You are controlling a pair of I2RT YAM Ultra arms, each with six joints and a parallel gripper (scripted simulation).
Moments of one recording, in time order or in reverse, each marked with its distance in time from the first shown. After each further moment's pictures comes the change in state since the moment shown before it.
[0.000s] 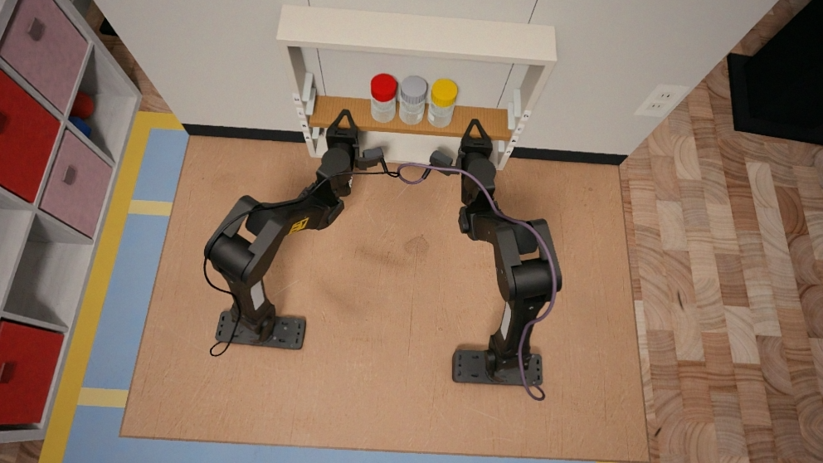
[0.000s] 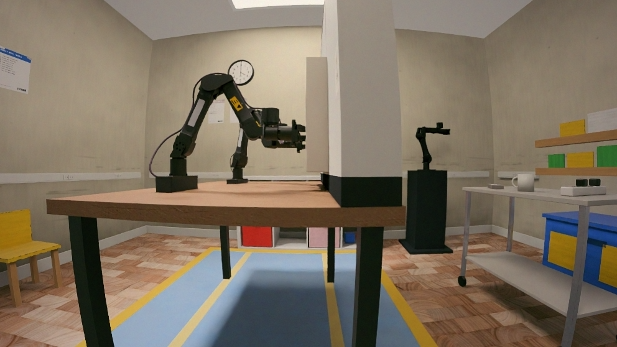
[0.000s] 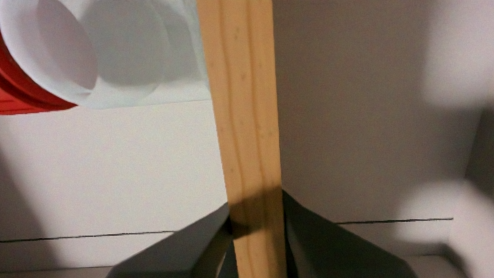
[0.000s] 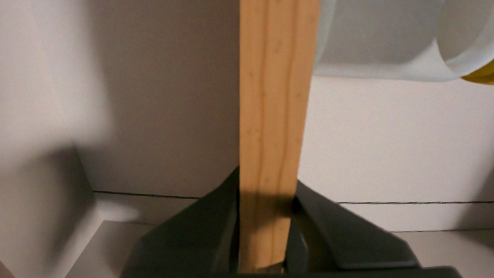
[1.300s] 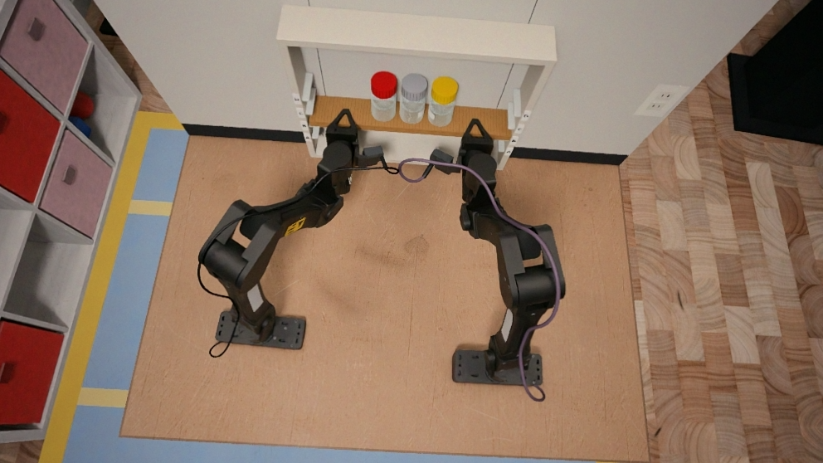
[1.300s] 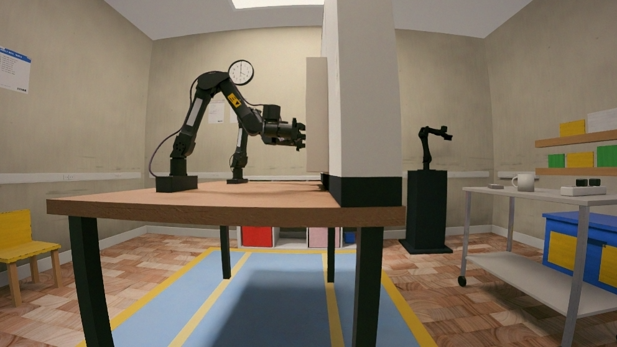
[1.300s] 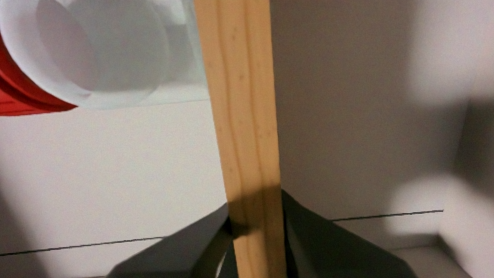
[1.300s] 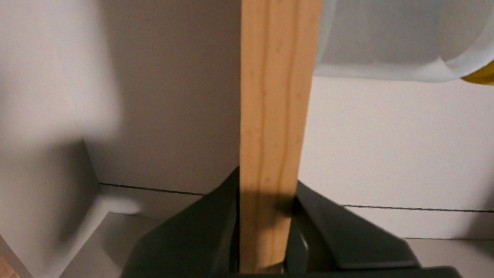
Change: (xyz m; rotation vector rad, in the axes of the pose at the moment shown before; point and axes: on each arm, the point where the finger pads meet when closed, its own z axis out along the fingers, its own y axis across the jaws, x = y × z) left arm 0.000 0.003 -0.001 0.060 -0.003 0.007; right arm 0.000 -0.003 -0.001 -0.062 0.000 -0.003
